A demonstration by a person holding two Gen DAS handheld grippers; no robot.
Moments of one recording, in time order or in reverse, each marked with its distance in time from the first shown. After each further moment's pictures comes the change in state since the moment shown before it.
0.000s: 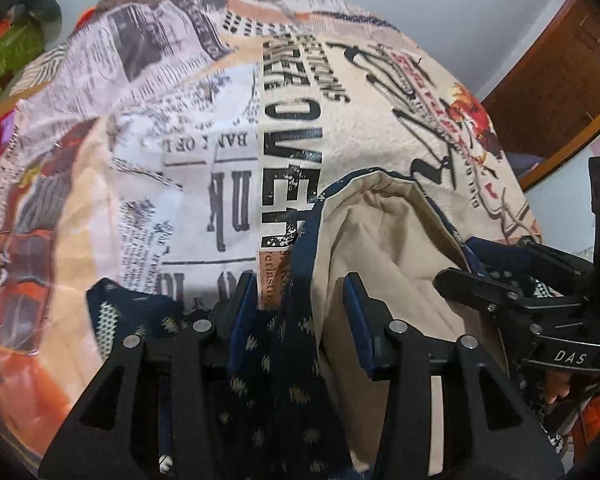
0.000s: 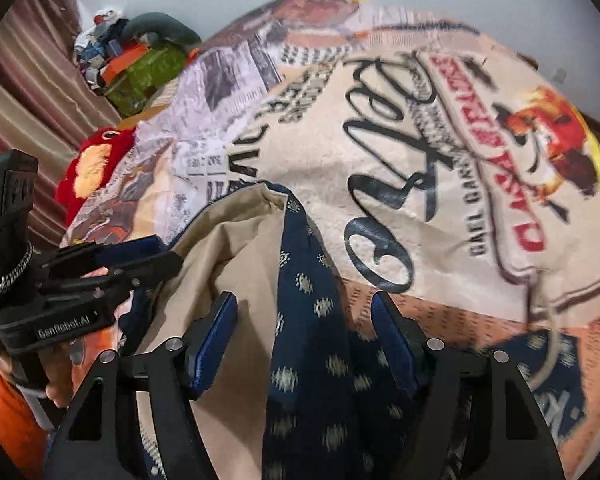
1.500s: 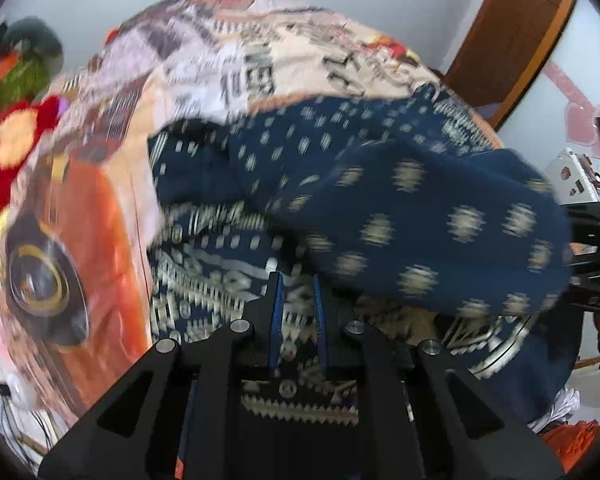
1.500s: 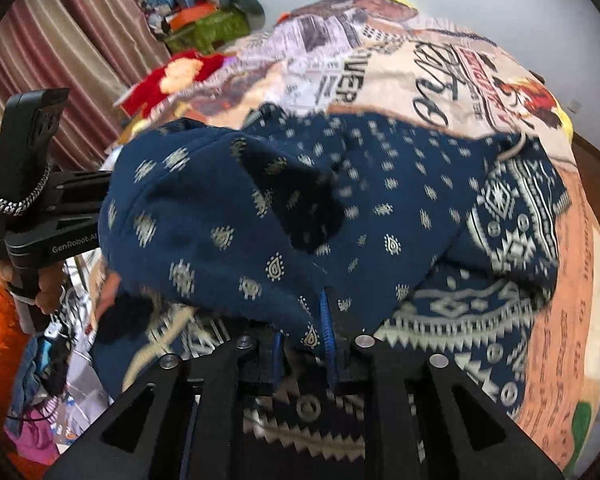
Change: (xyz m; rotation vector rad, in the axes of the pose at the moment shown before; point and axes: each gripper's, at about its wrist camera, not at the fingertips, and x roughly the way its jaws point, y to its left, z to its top) left arm -0.134 -0.032 -0.221 0.157 -0.043 0.038; right arm -0.131 0.084 -0.223 -0.203 0.021 -0.001
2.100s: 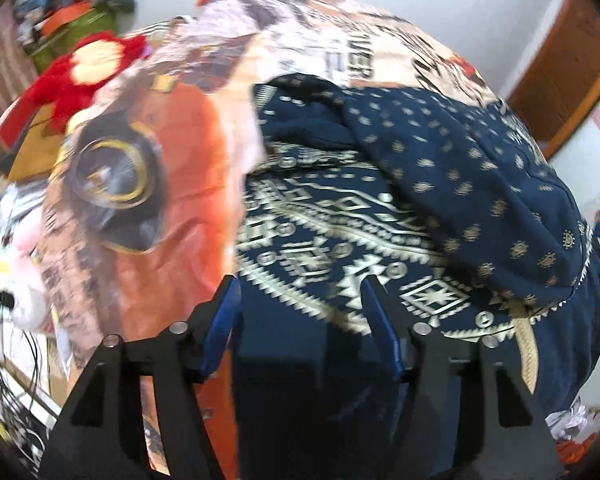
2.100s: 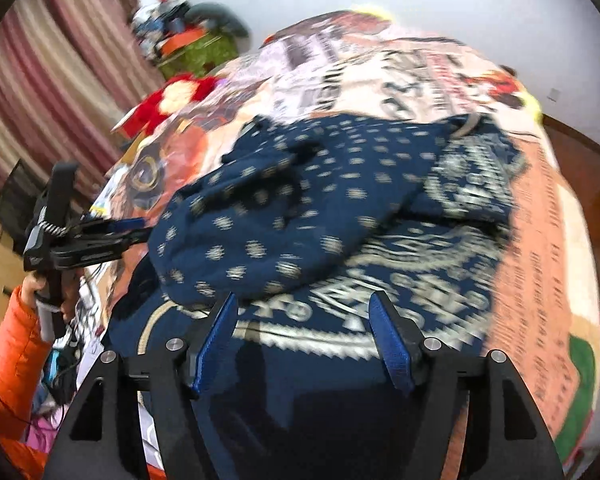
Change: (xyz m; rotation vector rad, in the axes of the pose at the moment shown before) left arm -0.031 0.070 -0.070 -0.216 -0.039 0.121; right arm -0.063 -0.016 -0.047 0.117 -0.117 -0.024
